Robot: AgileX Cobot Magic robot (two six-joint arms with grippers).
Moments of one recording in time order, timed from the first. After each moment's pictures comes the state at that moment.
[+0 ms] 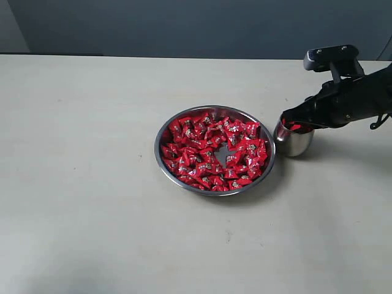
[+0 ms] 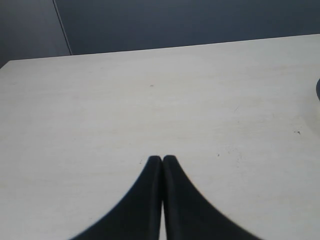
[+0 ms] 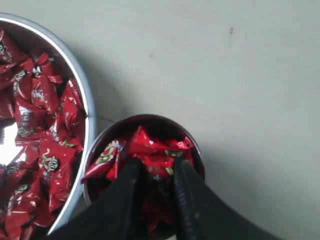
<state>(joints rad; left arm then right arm) 0.12 0.00 0.01 0.03 0.34 0.03 0.25 1.74 -0.89 0.84 0.25 -0.95</state>
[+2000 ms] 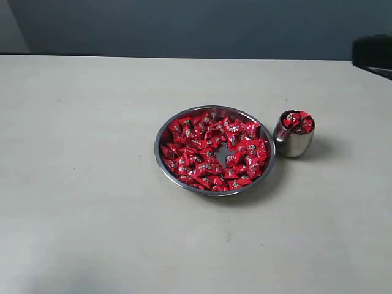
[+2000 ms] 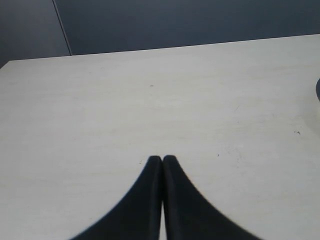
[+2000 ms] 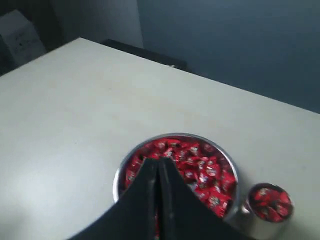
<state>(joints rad) 0.12 0.00 0.01 0.03 0.34 0.03 0.25 0.73 -0.77 0.86 0.75 -0.81</state>
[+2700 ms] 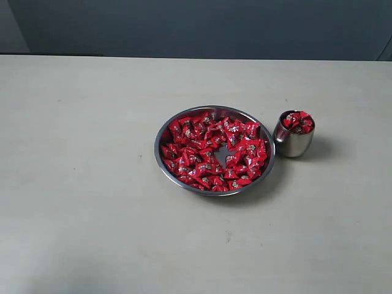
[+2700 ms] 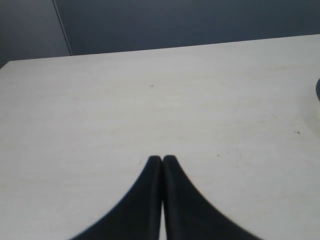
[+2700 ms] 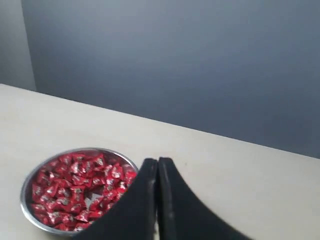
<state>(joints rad) 0.12 0.00 0.01 0.03 0.34 0.03 0.25 0.09 -0.57 0.24 0.73 -0.29</state>
